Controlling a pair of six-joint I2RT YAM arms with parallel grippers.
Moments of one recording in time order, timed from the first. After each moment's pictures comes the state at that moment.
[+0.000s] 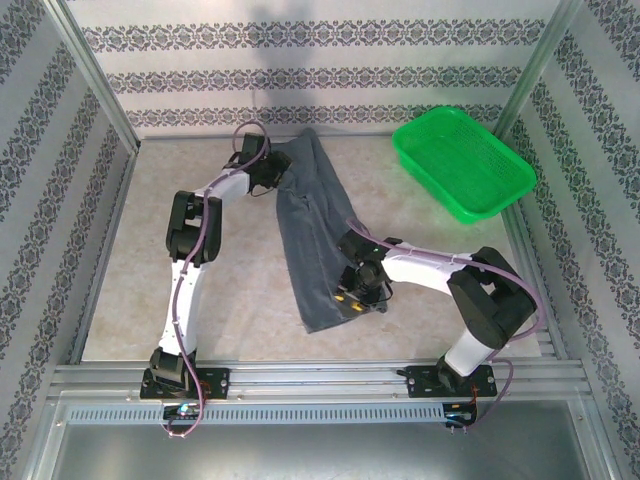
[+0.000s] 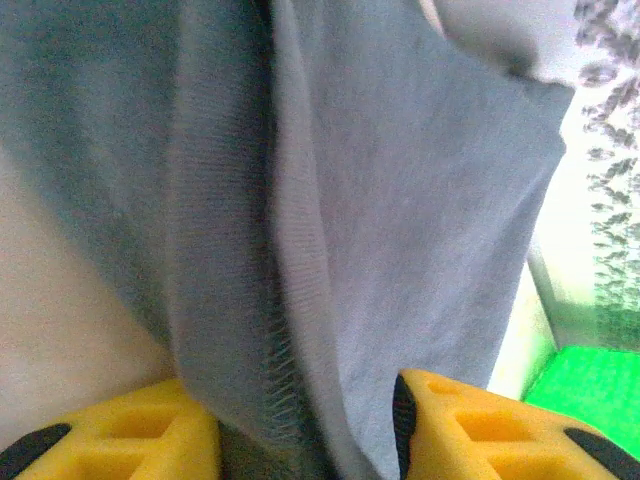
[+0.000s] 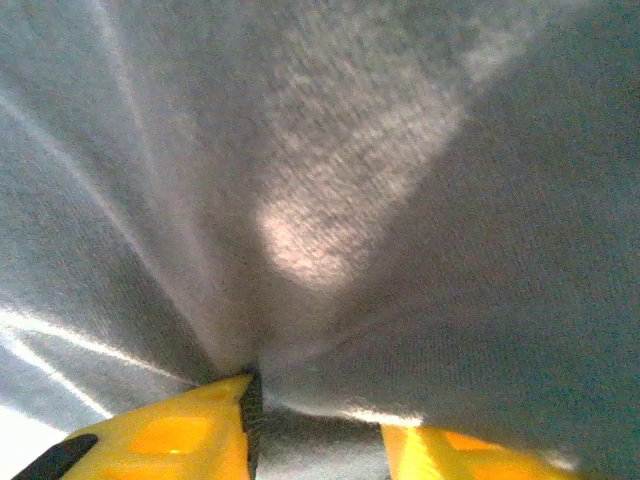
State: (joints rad) left arm -0.19 2.50 1.97 -0.18 0.29 -1.13; right arm 0.71 1.64 0.87 -0.59 -0.30 1.22
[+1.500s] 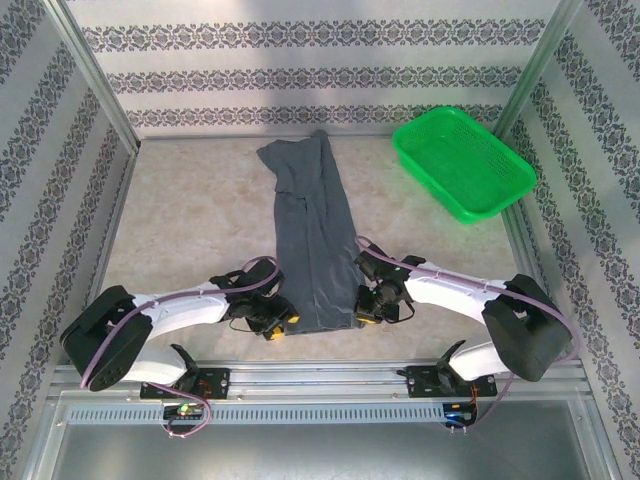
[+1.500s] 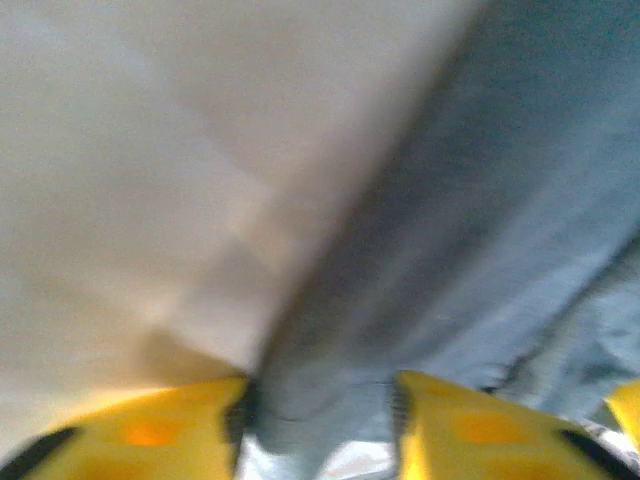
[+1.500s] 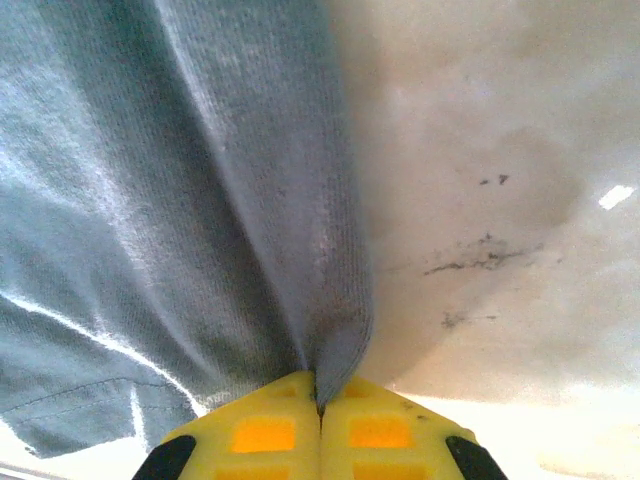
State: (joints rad) left arm -0.75 1.39 0.55 -0.37 0.38 -1.46; right arm 0.71 1.41 0.68 -0.65 -0.28 0.96
